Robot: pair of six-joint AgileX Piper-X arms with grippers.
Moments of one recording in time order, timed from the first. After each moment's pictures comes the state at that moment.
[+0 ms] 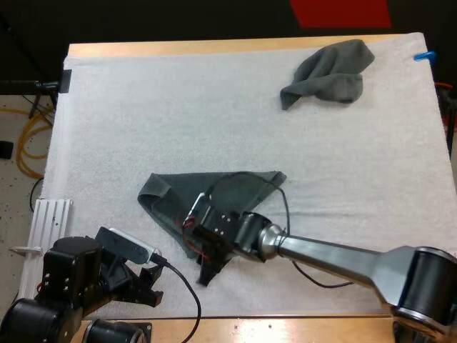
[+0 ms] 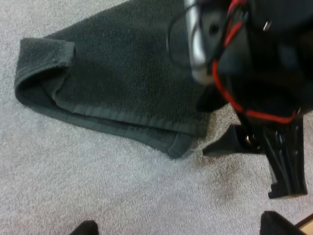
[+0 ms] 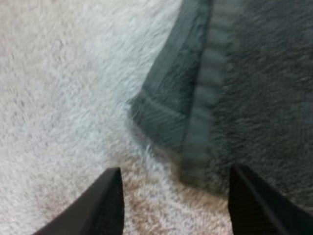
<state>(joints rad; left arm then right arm) -0.21 0.50 -0.83 1.43 0.21 -1.64 1.12 1.88 -1.24 0.60 -0.09 -1.88</state>
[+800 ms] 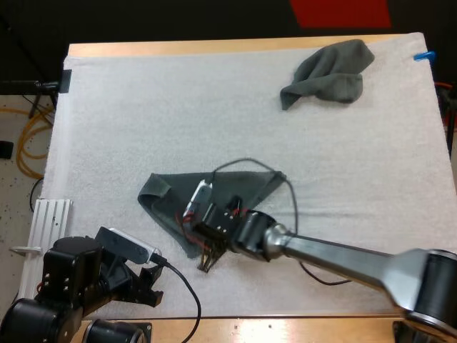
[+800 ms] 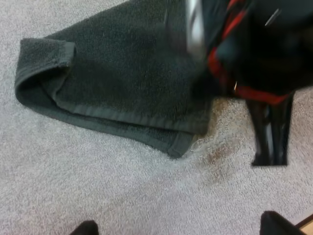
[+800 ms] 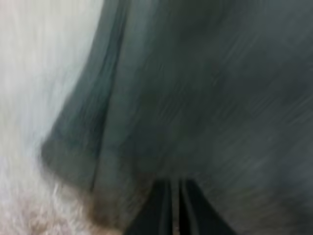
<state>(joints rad) -0.21 0.50 -0.83 1.43 0.21 -1.64 1.12 1.82 -1.24 0.56 0.15 -1.95</state>
